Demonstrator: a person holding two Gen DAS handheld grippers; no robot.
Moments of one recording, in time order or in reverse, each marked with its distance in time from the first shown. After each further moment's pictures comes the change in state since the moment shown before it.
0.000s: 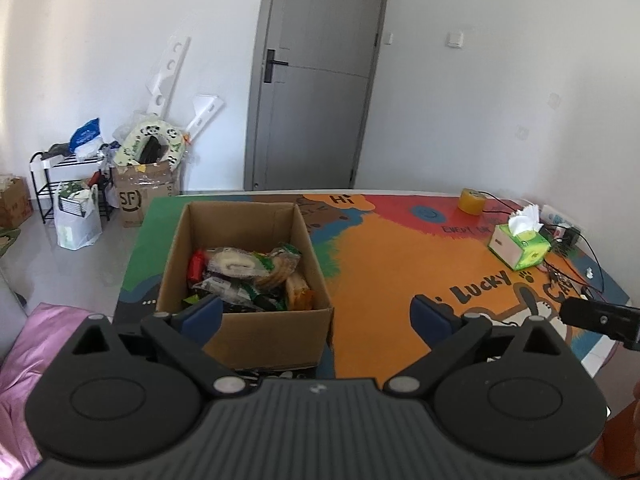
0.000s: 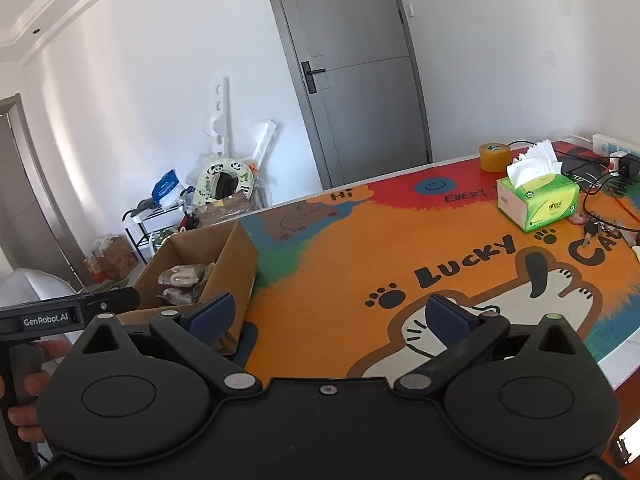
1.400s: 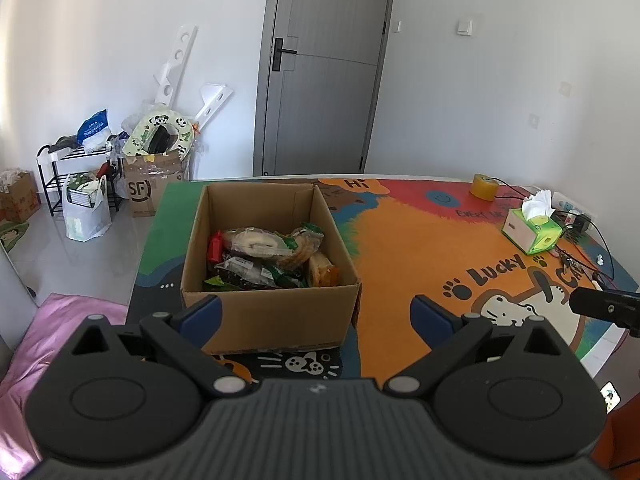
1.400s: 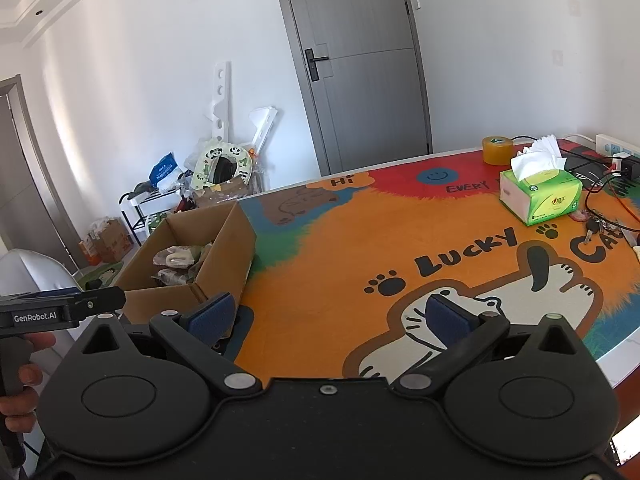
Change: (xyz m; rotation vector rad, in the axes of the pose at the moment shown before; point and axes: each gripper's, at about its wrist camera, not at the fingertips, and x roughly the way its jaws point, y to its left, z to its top) left arm 0.000 0.018 -0.013 0.010 0.036 0.019; right arm 0.008 0.008 -0.006 -0.034 0.035 -0.014
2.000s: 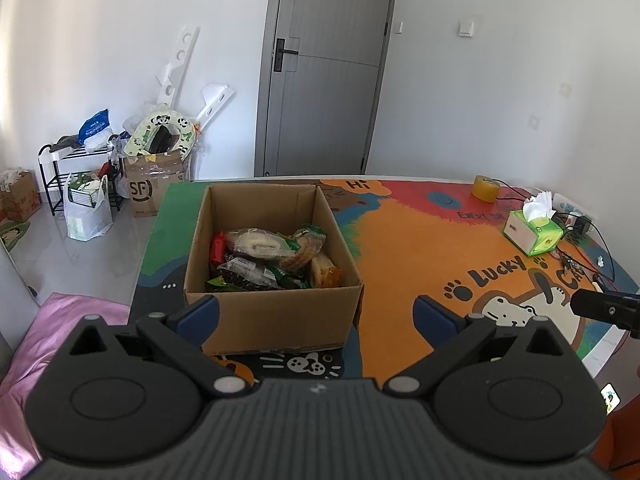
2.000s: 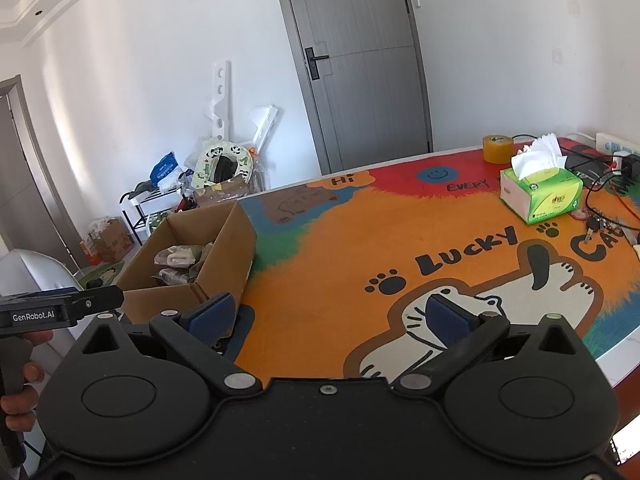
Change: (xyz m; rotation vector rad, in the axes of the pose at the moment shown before) left arm -0.002 0.000 0.000 -0.002 -0.002 0.001; right arm -0.001 -0.002 0.002 -0.002 0.004 0.003
